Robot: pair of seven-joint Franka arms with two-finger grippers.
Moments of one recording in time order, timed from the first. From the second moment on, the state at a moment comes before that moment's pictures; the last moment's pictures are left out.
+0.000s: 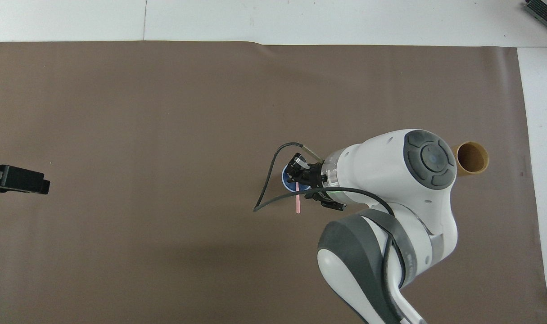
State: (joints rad) left arm 0.02 -0.13 -0.09 -1.60 -0.06 1.40 0.03; right arm 0.15 0.04 0.33 -1.93 0.30 2.11 1.02
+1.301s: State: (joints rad) left arm 0.02 -0.13 -0.09 -1.60 -0.06 1.40 0.03; right arm -0.04 0.02 0.30 -1.79 0.05 2.06 0.44
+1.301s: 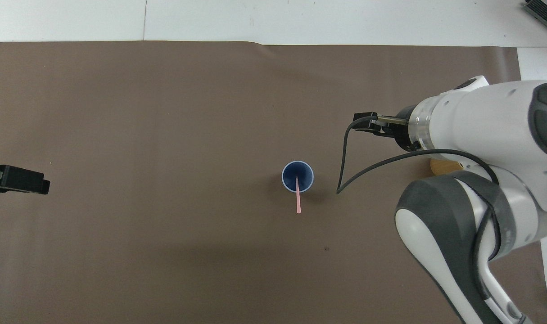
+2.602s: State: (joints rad) left arm 0.02 -0.13 -0.09 -1.60 -0.06 1.40 0.03; right arm 0.03 -0.04 0.04 -1.58 -0.03 1.55 0.25
